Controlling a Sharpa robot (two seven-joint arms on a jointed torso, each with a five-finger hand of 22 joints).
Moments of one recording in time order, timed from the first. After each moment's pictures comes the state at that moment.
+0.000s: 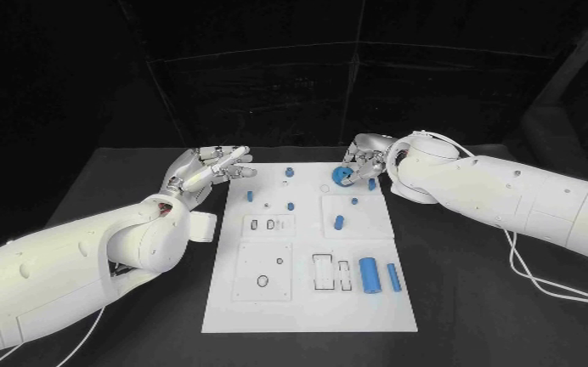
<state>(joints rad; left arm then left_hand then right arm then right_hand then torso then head) 1.16 -0.86 -0.04 1.53 0.04 -0.30 0.53 1.32 0.00 0.17 0.09 0.05 0.98 0.21 0.12 0.07 1.06 0.16 0.13 0.07 1.17 0.10 0.22 0.20 0.18 0.91 0.22 0.31 0.12 1.28 -0.66 -0.01 1.18 -1.39 -0.11 -0.22 1.43 -0.08 -0.09 0.18 0.29 0.90 0.16 0.12 0.08 1.28 0.07 1.12 1.08 1.47 -0.01 1.42 1.27 0.07 1.40 0.10 1.45 1.31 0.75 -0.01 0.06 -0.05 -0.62</state>
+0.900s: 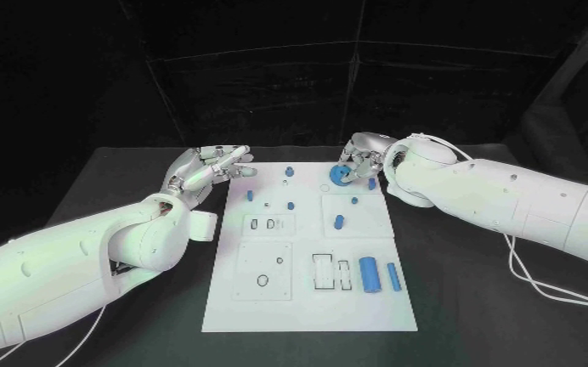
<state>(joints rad) 1.16 -0.86 -0.04 1.52 0.04 -0.29 0.53 1.32 0.00 0.17 0.09 0.05 0.98 0.21 0.12 0.07 1.06 0.16 0.13 0.07 1.17 0.10 0.22 0.20 0.18 0.91 0.22 0.31 0.12 1.27 -0.65 -0.01 1.20 -1.41 -0.19 -0.19 1.53 -0.01 0.06 0.09 0.20 1.01 0.13 0.18 0.08 1.35 0.03 1.25 1.23 1.47 -0.05 1.44 1.31 0.05 1.44 0.06 1.49 1.31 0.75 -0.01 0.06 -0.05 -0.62</state>
